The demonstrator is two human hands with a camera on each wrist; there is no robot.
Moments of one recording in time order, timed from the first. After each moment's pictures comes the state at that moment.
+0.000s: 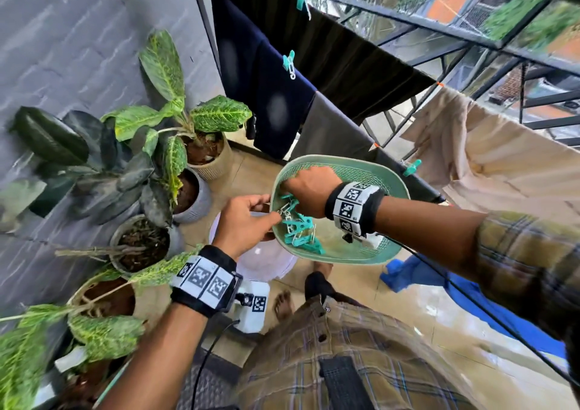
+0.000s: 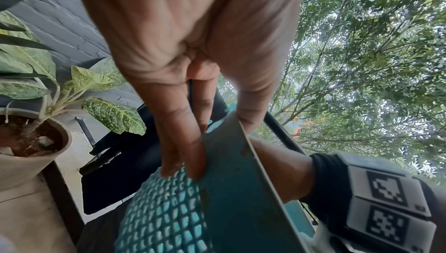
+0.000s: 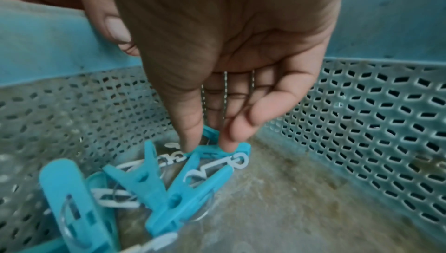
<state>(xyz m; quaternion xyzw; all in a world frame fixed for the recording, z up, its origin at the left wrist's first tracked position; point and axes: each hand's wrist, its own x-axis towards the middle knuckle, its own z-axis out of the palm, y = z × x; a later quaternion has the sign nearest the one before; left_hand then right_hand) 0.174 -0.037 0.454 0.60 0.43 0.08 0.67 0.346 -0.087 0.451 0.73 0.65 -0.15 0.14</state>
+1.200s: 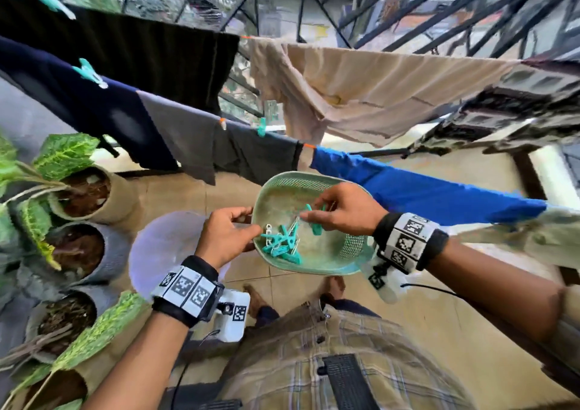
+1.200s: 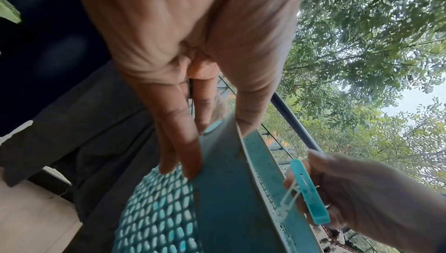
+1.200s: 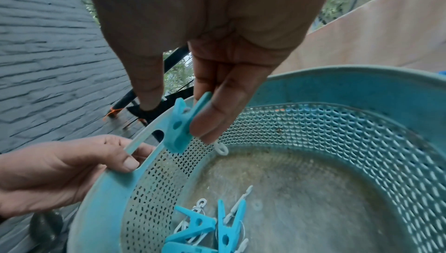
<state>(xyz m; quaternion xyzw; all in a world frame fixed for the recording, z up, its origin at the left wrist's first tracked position) 0.288 -0.204 0.425 0.68 0.33 -0.13 0.65 0.414 -0.420 0.472 0.86 0.25 -0.33 -0.28</state>
